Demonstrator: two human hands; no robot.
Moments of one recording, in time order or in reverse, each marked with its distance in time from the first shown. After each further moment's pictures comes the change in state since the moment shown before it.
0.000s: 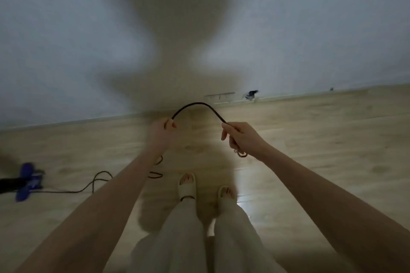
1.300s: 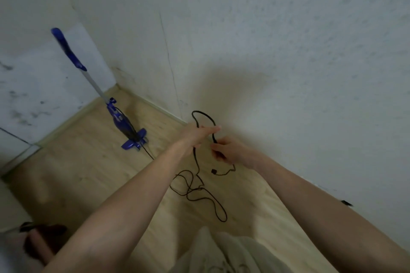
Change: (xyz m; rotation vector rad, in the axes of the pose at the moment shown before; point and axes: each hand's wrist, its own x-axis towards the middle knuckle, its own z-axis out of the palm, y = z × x) left_hand -0.231 -0.177 -0.332 -0.847 0.241 -0.217; right_hand -0.127 -0.288 0.381 -0.595 -0.602 -0.257
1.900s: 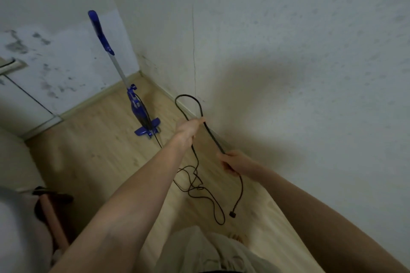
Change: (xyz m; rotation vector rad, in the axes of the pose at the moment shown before) left_hand 0.022 -0.005 -0.030 -0.339 0.408 -0.135; right_hand 0.031 0.030 0.006 -0.098 -0.103 0.017
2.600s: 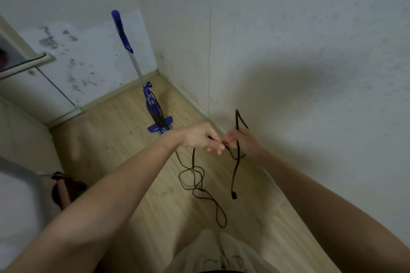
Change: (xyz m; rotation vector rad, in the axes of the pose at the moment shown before) left_hand -0.034 0.018 -0.028 1.002 -0.712 0.505; right_hand 0.032 -0.027 -0.028 0.268 0.183 -0.146
